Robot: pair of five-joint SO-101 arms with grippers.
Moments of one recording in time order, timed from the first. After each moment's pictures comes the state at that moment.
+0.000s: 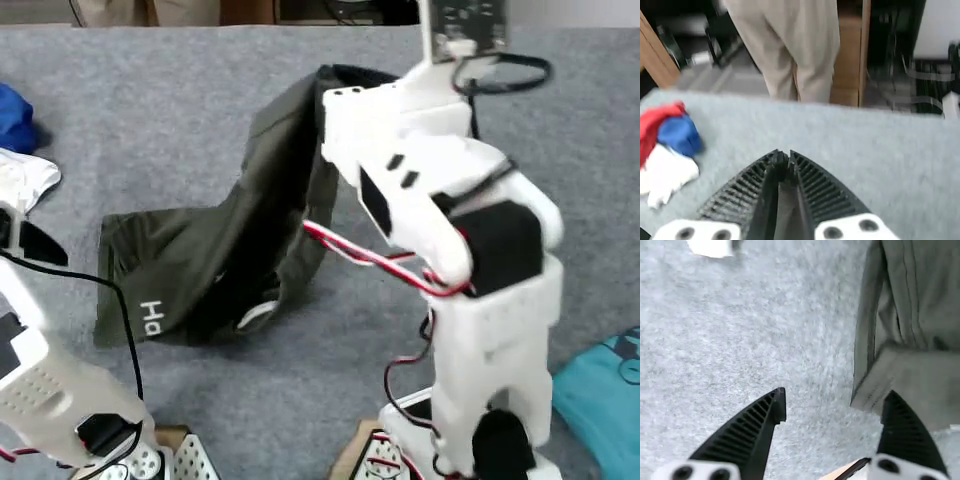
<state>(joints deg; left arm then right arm) -44.8 13.7 -18.7 100.1 -40.7 -23.8 -24.1 -21.8 74.3 -19.0</state>
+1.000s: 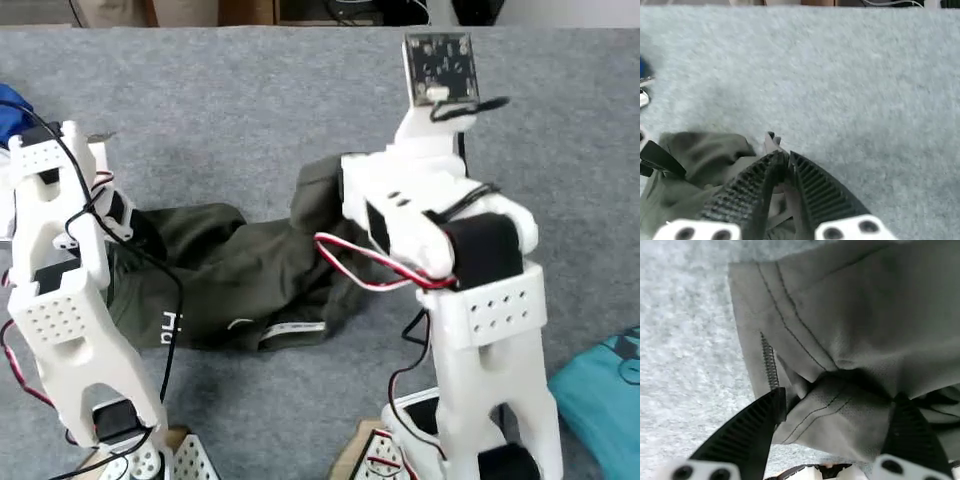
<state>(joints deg) -22.9 34.1 -20.0 100.1 -23.7 -19.3 -33.5 5.7 80.7 -19.0</state>
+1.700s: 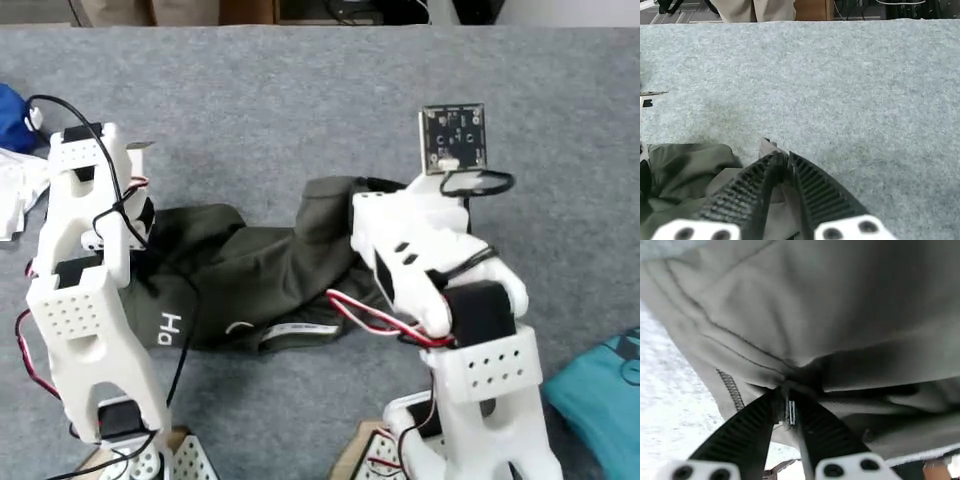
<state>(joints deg) -16.3 34.1 -18.1 100.1 -21.1 -17.2 -52.1 34.6 63.2 -19.0</state>
